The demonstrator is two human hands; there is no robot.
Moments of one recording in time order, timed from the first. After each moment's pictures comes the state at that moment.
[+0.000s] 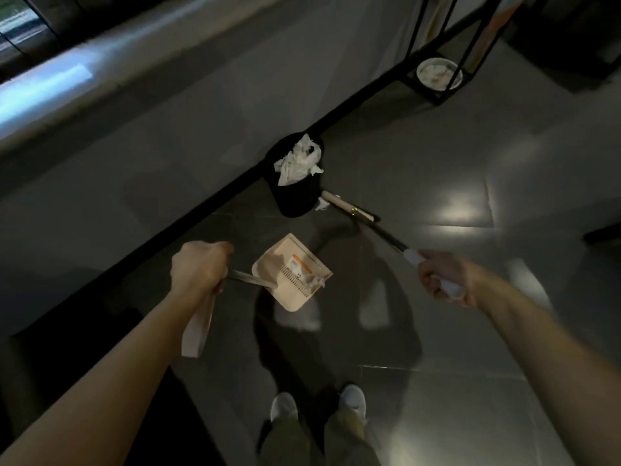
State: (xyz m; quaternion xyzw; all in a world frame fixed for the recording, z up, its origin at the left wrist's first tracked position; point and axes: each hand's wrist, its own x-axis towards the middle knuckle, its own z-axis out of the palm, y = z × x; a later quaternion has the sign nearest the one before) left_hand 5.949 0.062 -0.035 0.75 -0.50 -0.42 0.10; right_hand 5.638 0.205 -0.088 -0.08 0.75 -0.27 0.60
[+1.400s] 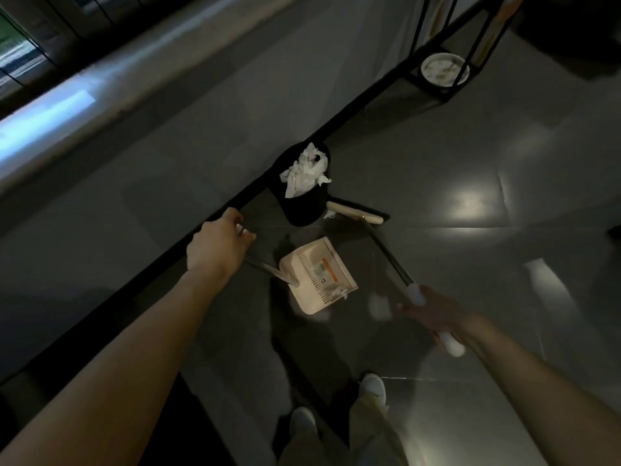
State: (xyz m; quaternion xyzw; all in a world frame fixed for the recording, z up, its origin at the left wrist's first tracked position) left_hand 5.925 -0.016 -0.052 0.63 -0.74 -0.21 -0.03; right_hand 5.673 0.194 -0.118 -0.17 0.81 -0.15 0.55
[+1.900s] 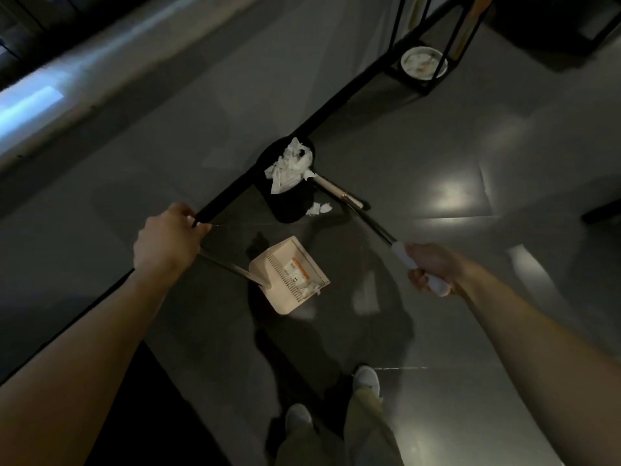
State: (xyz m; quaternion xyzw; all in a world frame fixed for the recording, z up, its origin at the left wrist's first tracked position) left_hand 5.971 -0.048 -0.070 0.67 -0.71 -0.21 0.02; right_hand 5.656 0.154 -0.109 0.04 0.75 -0.31 0.58
